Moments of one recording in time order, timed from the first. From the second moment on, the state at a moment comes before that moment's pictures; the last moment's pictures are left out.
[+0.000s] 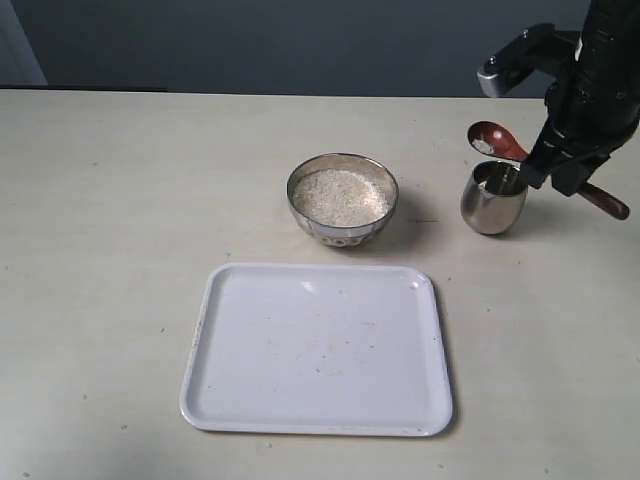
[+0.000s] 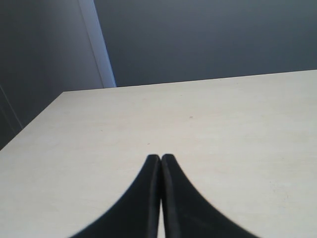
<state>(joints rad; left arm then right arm) -0.03 0.00 0.00 0.05 0.23 0.07 0.37 1.76 -1.40 -0.17 1.22 -0.42</state>
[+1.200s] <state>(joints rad) -0.03 0.00 0.00 0.05 0.23 0.07 0.33 1.82 -1.28 -0.41 1.03 -0.33</state>
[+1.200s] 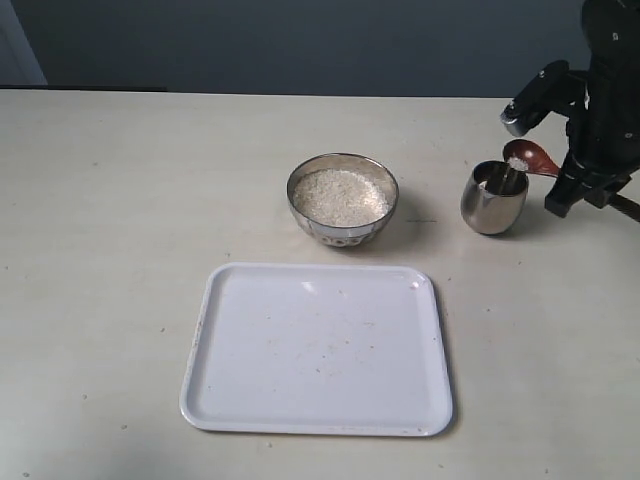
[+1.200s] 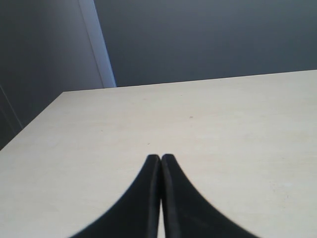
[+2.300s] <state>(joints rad) -0.03 0.00 0.00 0.05 0.23 0.07 0.48 1.82 -1.18 -0.79 0.97 0.03</state>
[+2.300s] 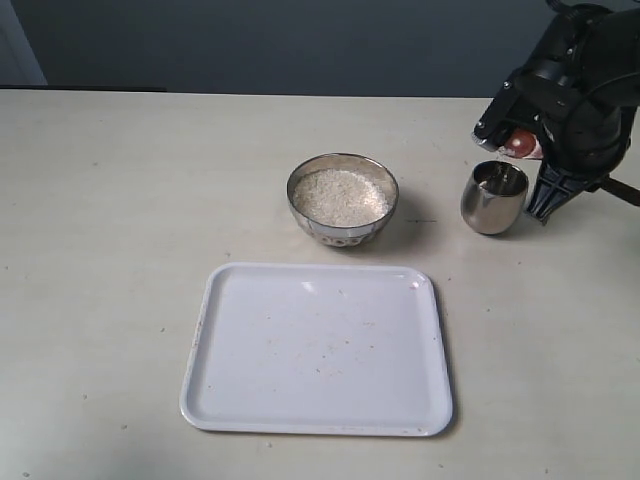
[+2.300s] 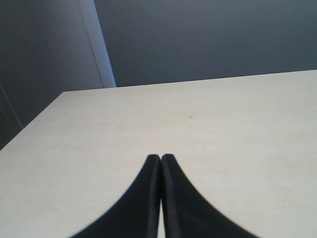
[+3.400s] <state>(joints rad) -0.03 0.00 0.00 0.05 0.23 0.07 0.48 1.82 -1.18 -0.87 1.00 0.08</state>
